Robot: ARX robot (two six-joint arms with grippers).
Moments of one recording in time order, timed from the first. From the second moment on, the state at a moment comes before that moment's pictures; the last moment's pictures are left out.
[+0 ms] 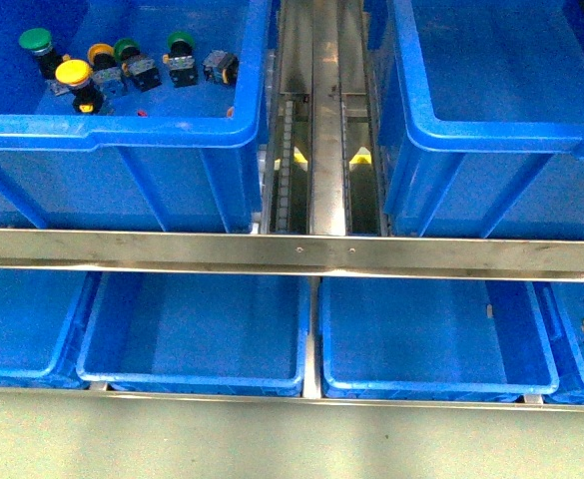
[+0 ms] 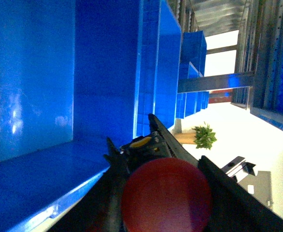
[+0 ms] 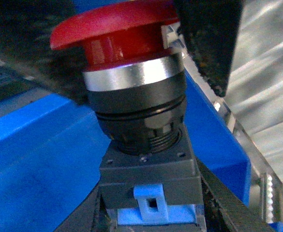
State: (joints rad) left arm -0.52 2.11 1.75 0.13 0.61 -1.07; right arm 0.17 1.61 0.90 0.58 -0.09 -0.84
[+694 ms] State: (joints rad) left arm -0.49 2.16 1.82 0.13 0.49 -0.95; right arm 0.18 1.61 0.86 0.59 -0.08 -0.82
